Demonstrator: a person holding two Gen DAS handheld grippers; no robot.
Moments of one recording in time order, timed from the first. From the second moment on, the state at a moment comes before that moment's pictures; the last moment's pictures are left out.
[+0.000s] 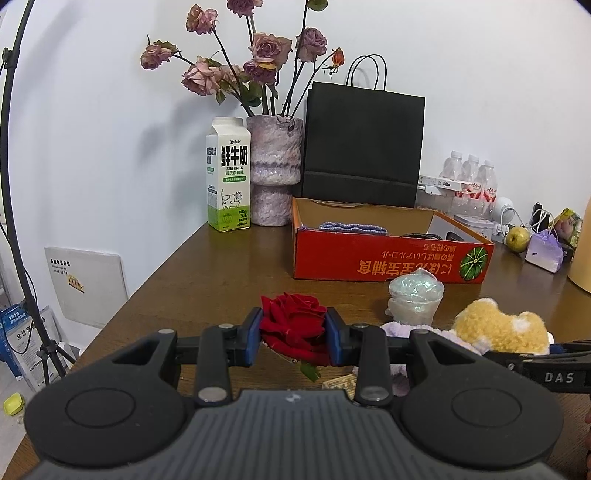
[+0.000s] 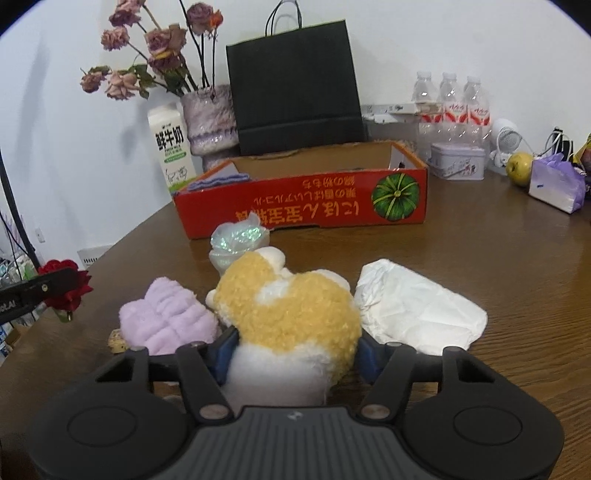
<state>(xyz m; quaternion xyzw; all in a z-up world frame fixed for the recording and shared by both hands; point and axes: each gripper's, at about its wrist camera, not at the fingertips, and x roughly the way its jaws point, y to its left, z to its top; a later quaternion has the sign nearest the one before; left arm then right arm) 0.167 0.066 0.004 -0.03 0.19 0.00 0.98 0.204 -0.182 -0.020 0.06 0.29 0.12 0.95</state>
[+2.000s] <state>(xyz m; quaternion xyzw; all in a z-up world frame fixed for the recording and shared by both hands) 0.313 -0.032 0.102 -0.08 0.12 0.03 0.99 0.330 -0.196 0.079 0.05 0.14 0.14 0.98</state>
